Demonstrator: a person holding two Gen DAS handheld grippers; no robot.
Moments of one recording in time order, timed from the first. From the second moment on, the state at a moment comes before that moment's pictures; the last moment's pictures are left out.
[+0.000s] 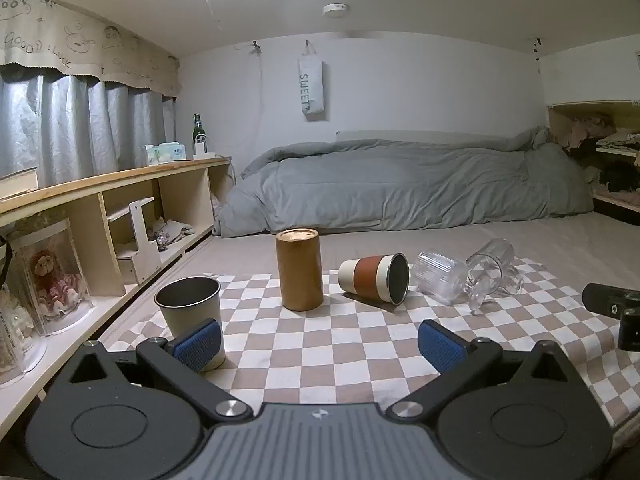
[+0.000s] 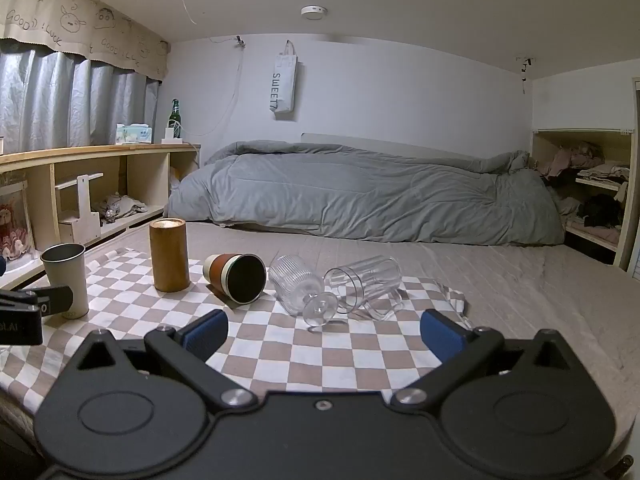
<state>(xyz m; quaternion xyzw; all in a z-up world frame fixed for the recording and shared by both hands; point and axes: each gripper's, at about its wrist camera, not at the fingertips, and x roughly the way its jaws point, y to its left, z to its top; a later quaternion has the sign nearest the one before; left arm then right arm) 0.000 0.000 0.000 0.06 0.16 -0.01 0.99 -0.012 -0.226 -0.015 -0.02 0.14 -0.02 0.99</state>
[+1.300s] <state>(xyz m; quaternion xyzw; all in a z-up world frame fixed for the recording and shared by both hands) 0.000 0.000 0.000 0.05 0.16 -0.01 0.98 -0.012 -0.226 -0.014 -0.03 0.14 -0.02 0.99</state>
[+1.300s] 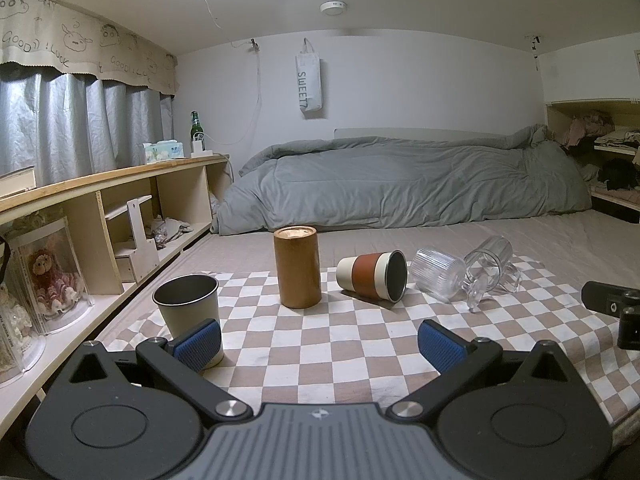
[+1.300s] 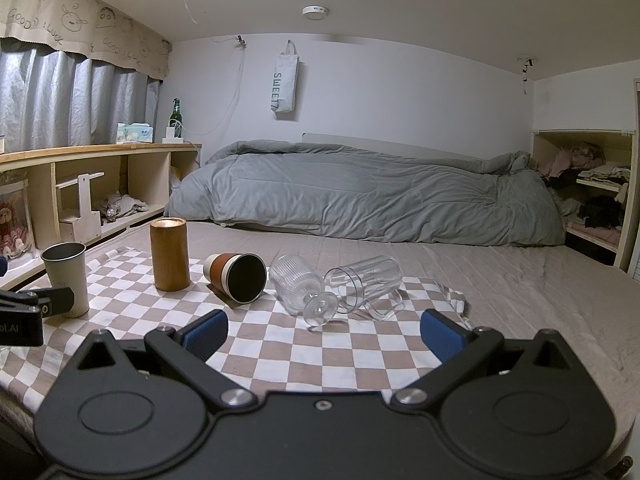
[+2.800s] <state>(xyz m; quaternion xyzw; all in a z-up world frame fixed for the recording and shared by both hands) 0.000 0.000 0.000 0.05 0.16 -0.01 0.98 -0.013 -0.225 -0.012 -0.03 0.14 -0.02 0.99</state>
